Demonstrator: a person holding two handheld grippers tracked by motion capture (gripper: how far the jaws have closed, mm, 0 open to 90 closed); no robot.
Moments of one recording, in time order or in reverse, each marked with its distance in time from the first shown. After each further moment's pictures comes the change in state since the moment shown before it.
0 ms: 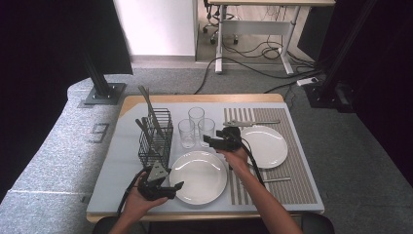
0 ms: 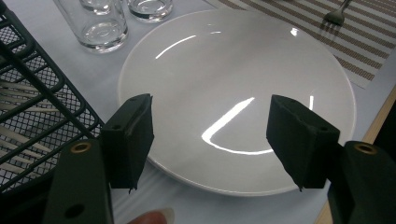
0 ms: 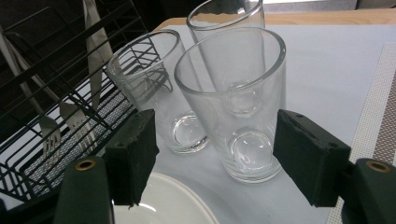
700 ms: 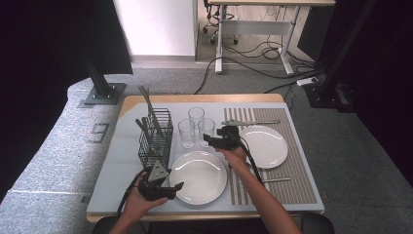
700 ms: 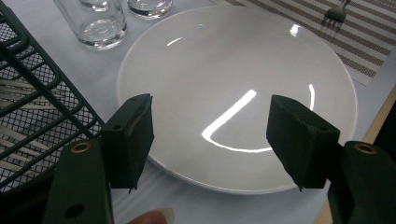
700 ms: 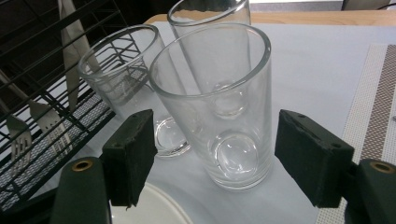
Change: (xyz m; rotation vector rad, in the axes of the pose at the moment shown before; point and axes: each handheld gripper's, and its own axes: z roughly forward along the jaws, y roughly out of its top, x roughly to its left) left arm 0.000 -0.001 0.002 0.012 0.000 0.001; right arm -0.006 0.000 0.012 0.009 -0.047 -0.027
